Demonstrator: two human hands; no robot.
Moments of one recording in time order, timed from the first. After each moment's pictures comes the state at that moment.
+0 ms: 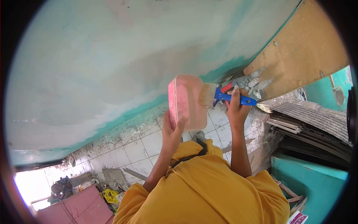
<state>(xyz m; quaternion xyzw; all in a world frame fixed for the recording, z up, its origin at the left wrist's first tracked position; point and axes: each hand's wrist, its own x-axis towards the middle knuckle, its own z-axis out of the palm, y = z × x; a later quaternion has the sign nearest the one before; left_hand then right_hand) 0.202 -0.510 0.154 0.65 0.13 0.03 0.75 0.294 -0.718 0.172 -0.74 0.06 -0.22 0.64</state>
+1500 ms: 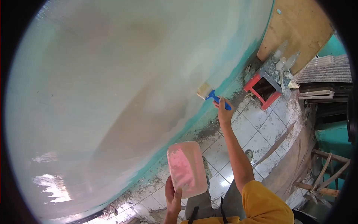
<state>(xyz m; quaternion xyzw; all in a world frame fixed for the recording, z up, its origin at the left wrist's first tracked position) 0.182 -0.246 0.025 0.69 0.13 -0.12 0.70 0.435 -0.502 -0.175 -0.54 0.24 -0.20 0.78</state>
